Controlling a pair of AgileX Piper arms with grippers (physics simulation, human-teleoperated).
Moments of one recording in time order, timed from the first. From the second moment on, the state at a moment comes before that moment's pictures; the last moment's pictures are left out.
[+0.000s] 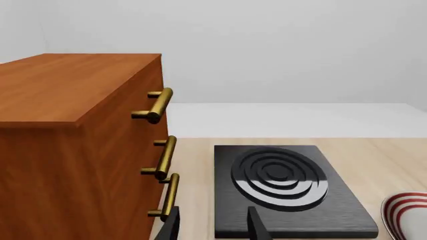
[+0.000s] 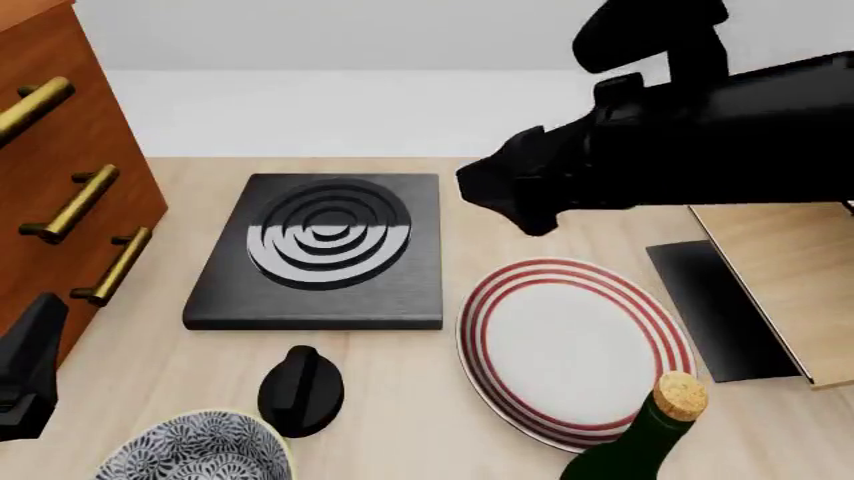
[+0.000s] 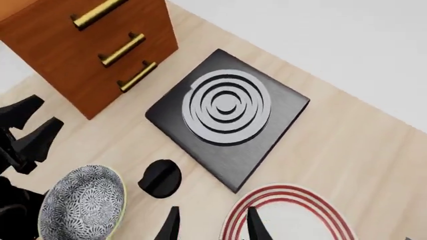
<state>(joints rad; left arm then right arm) 0.00 0.01 0.00 0.00 0.00 0.78 1.10 -1.00 0.51 0.10</state>
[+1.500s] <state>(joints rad) 0.00 0.01 0.00 0.00 0.00 1.19 1.66 -1.19 0.51 0.24</state>
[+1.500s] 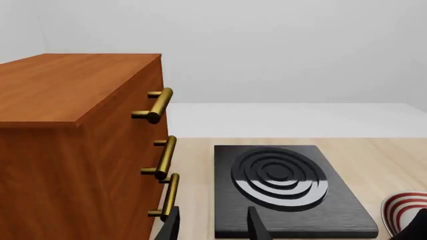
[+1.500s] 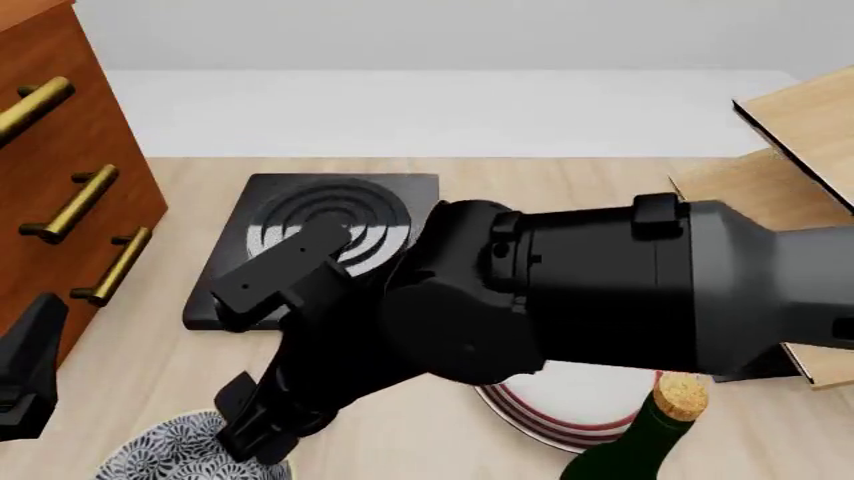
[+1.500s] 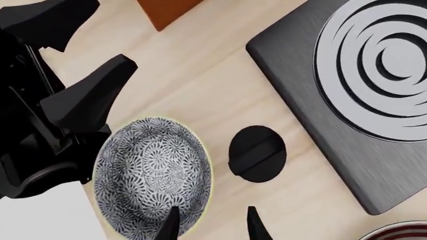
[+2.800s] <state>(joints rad) 0.00 0.01 0.00 0.00 0.00 1.22 1.86 -1.13 0.33 0.23</state>
